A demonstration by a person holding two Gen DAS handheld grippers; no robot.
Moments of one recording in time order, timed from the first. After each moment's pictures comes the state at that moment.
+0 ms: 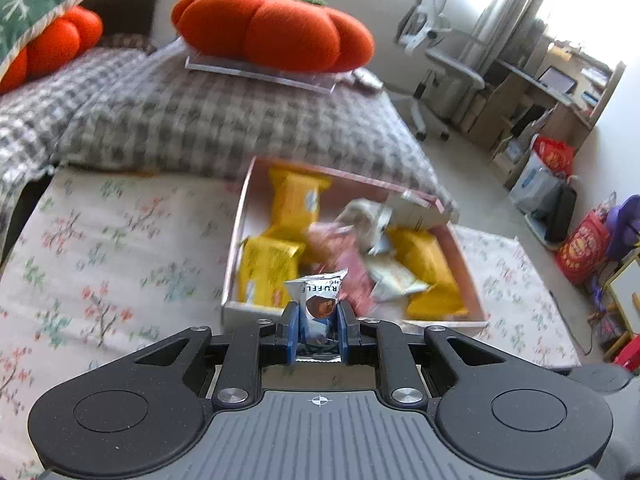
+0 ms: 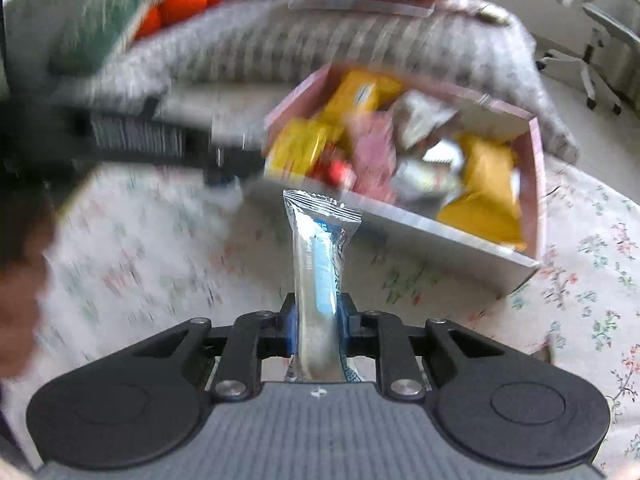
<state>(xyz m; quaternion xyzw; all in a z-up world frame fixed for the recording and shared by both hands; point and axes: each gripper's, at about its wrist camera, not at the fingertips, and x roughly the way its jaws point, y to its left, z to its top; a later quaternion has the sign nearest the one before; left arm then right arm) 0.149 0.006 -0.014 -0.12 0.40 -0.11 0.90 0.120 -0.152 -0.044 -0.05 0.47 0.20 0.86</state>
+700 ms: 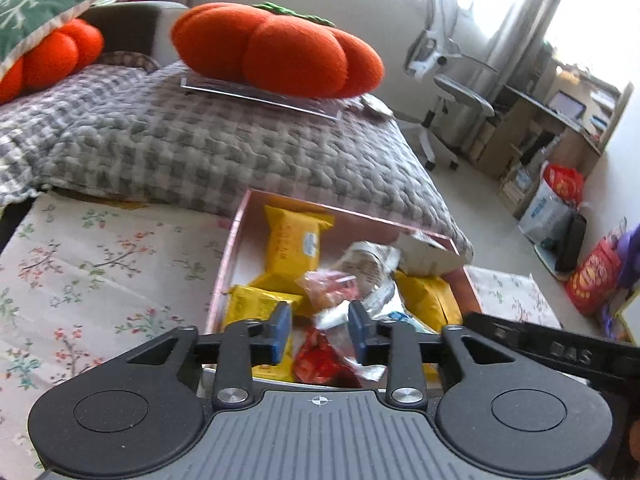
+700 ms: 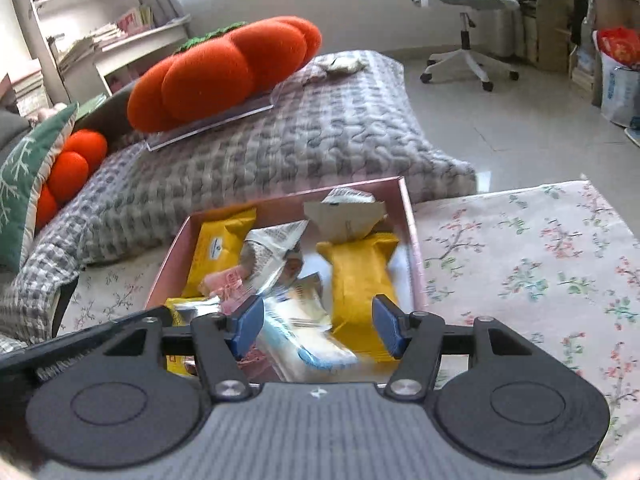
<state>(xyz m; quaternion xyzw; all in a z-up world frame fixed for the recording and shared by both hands) 0.184 0.000 -0.028 -0.14 0.36 -0.09 0.92 0.172 -0.222 -0.031 0.11 0.38 0.07 0.92</state>
